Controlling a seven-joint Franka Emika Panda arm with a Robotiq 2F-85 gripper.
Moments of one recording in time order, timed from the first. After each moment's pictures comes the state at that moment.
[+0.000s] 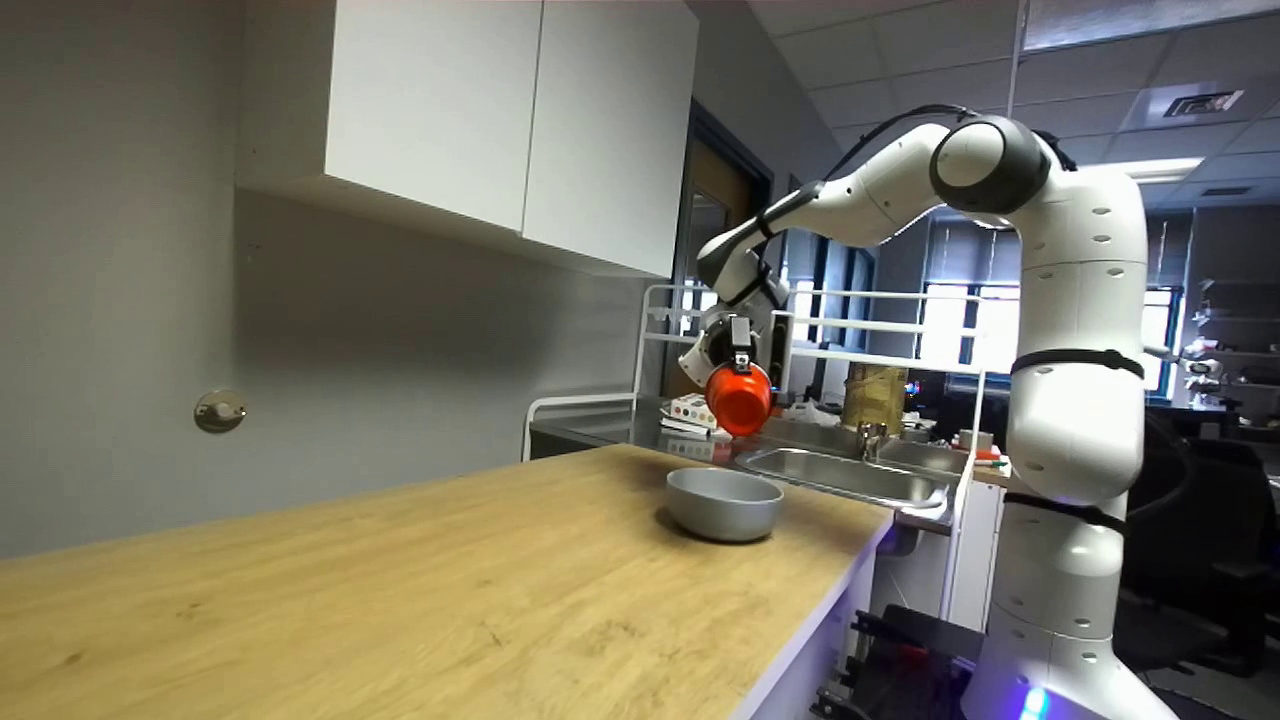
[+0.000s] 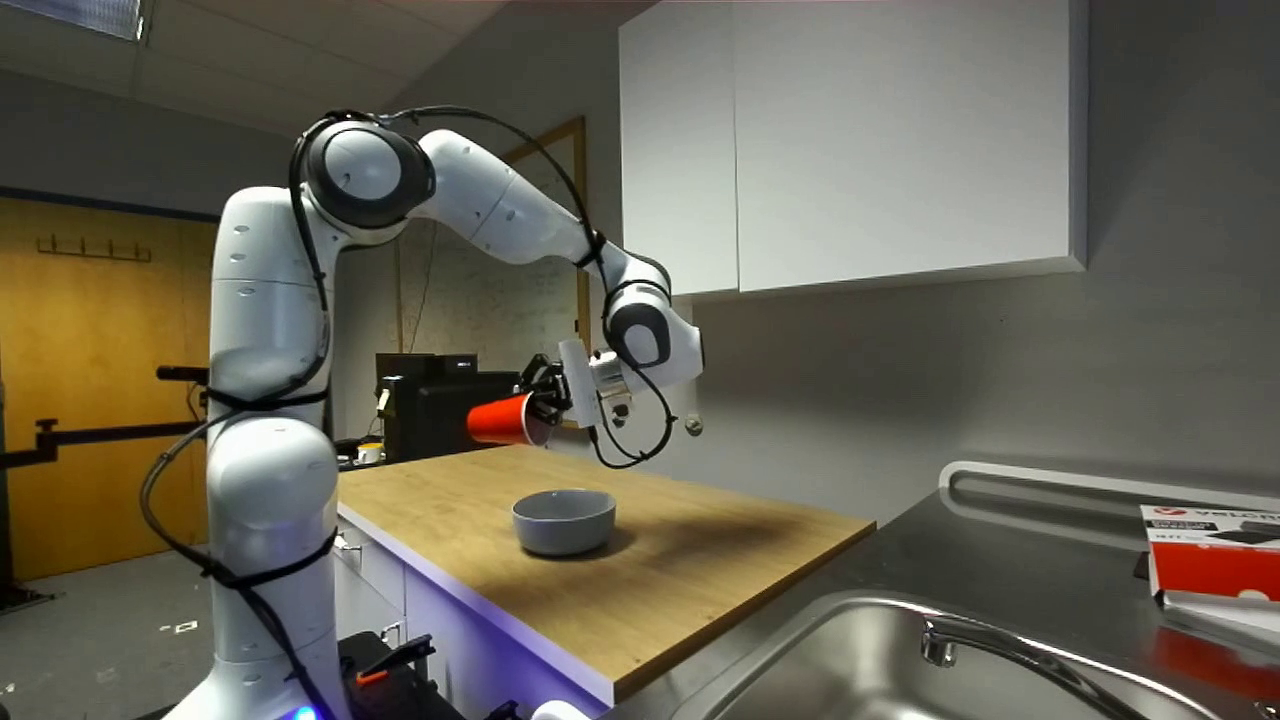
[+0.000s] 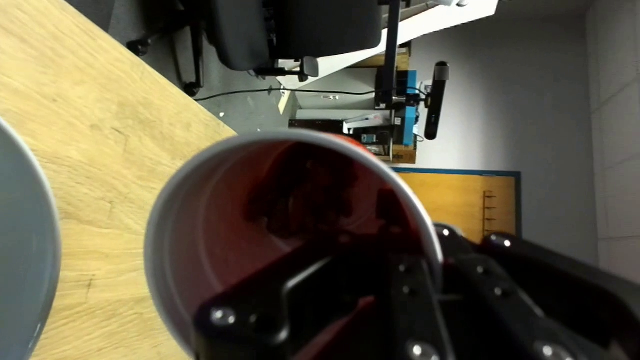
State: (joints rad) arm -0.11 0.06 -0.21 -2.09 0.80 1.04 -0.85
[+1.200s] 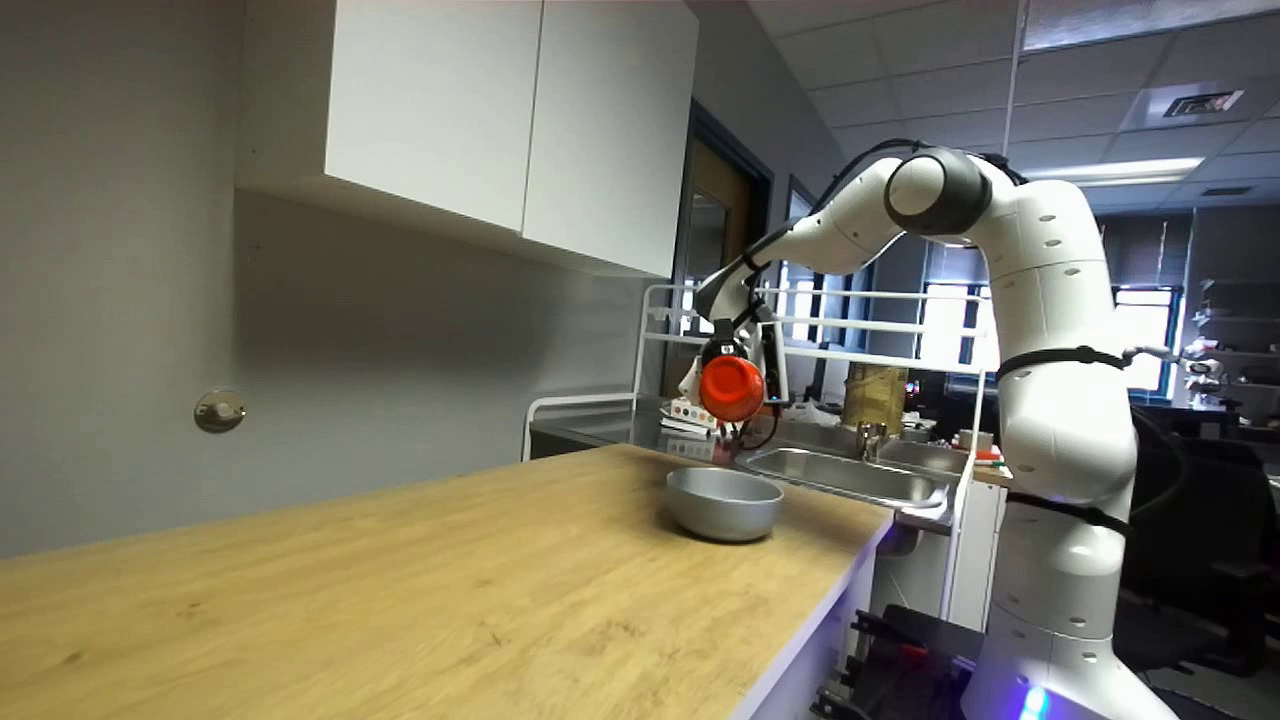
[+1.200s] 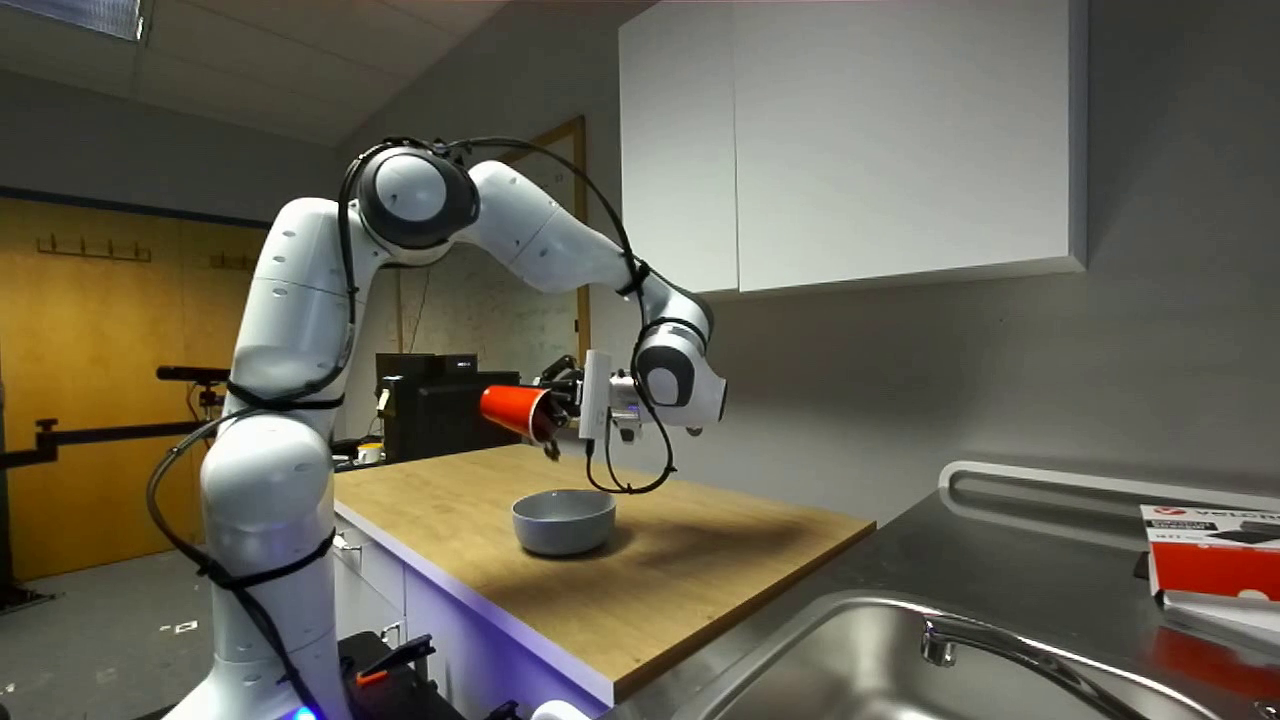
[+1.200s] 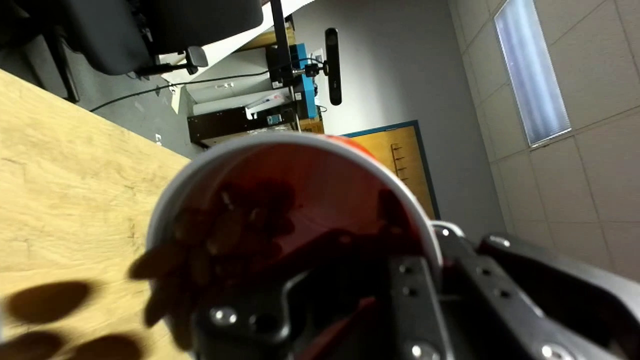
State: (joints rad) arm -0.19 0.23 -0.21 -2.04 0.98 0.87 -0.70
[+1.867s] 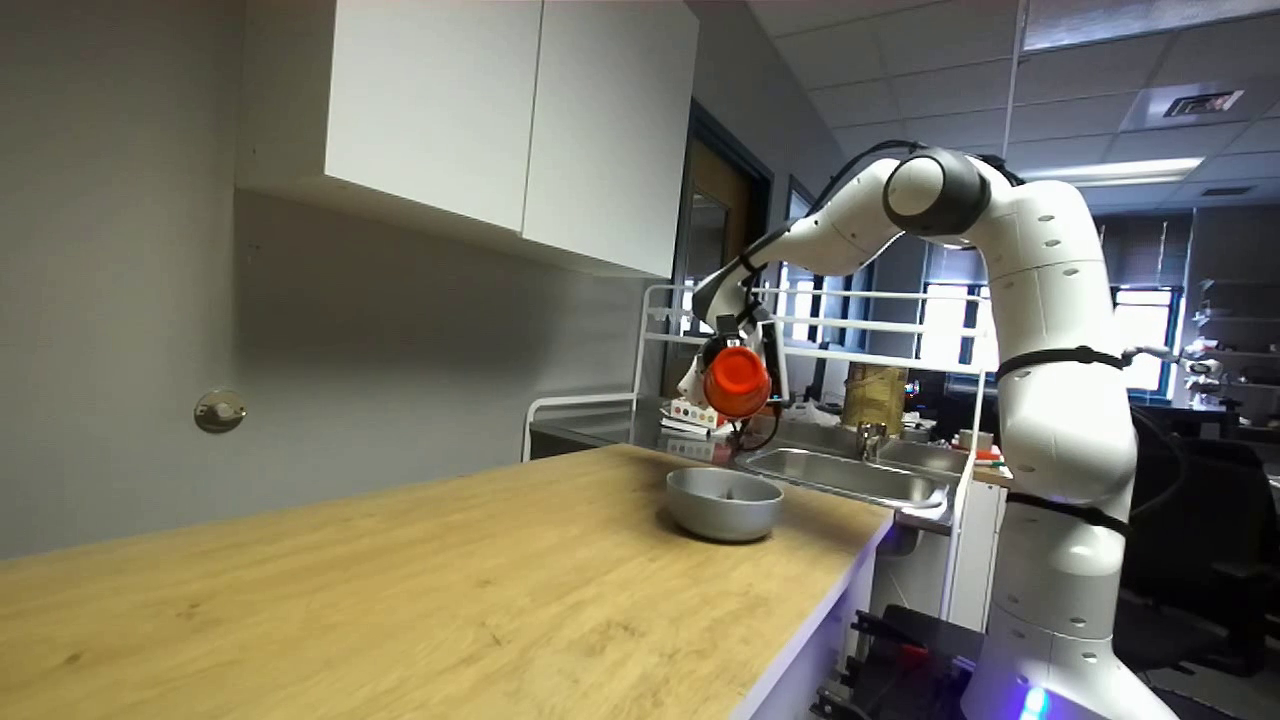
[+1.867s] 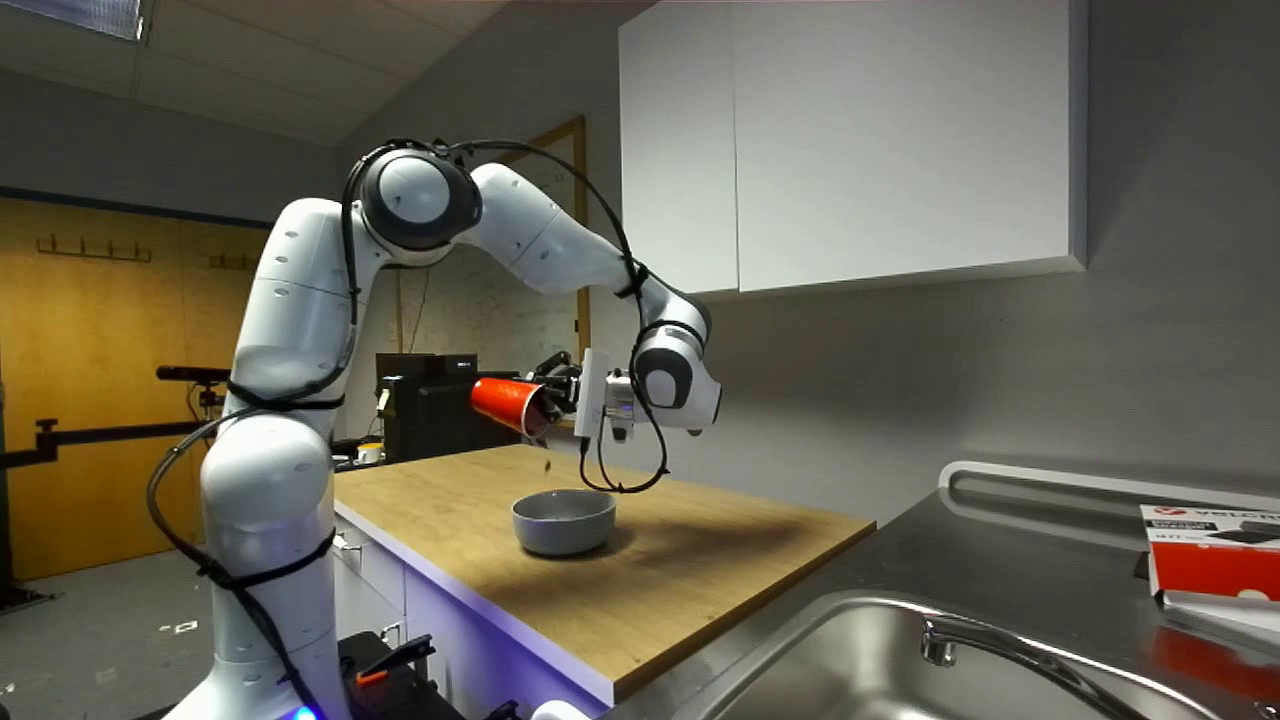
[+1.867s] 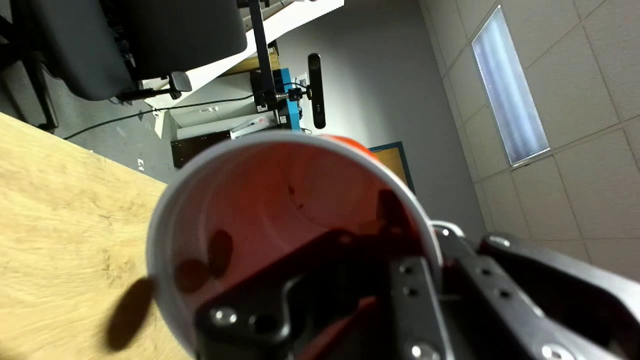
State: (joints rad) arm -0.19 0.23 -0.20 -2.04 0.98 0.82 -0.70
